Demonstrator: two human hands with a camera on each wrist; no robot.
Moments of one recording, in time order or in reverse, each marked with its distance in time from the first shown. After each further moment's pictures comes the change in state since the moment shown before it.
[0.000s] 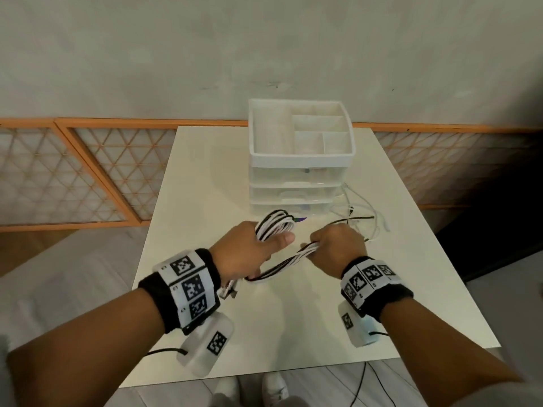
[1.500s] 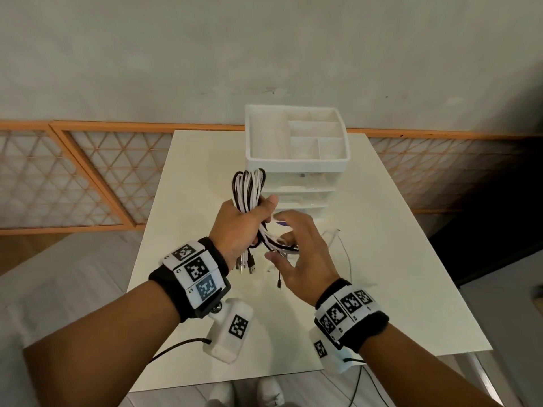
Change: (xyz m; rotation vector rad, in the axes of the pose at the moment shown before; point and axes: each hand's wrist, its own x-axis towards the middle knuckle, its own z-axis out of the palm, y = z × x) left_hand 0.018 0.014 -0.003 -0.433 0.338 0.072; right_hand -0.024 -0.036 0.022 0.677 0.335 -0.359
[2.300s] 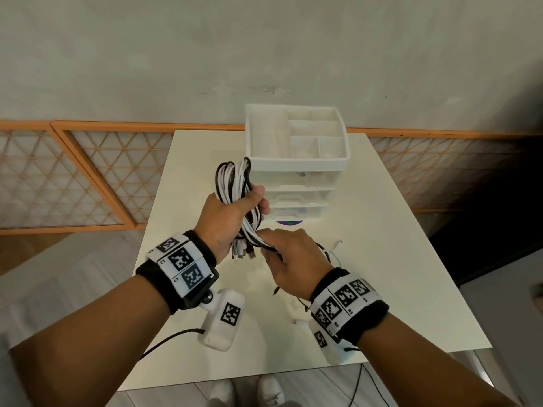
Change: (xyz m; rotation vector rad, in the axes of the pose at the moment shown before) left_hand 0.003 0.007 -0.014 -0.246 -0.004 0.021; right_hand 0.014 -0.008 0.005 -0.227 -0.223 -0.124
